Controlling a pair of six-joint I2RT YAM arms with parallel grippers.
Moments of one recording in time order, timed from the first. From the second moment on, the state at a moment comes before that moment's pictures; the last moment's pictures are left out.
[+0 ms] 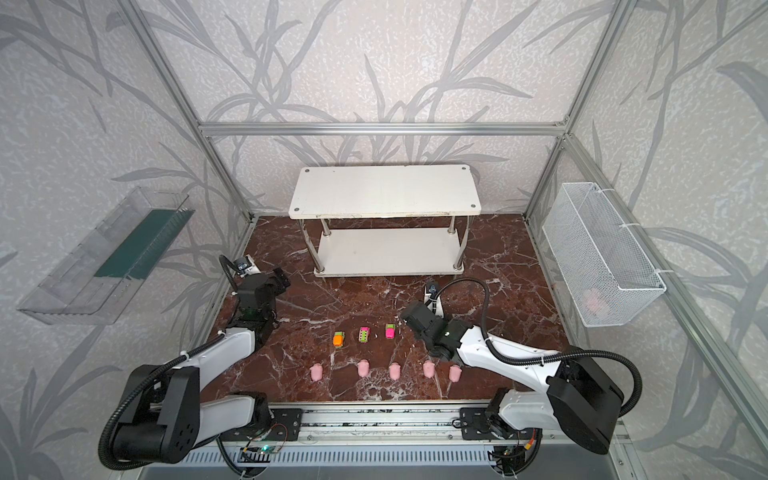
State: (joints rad) left arm -0.05 1.24 0.44 0.48 -0.46 -0.32; right arm 0.86 1.27 0.69 -0.38 0.57 0.65
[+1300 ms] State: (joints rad) left arm -0.05 1.24 0.44 0.48 -0.43 -0.32; right arm 0.46 1.68 1.02 -0.03 0.34 0.21
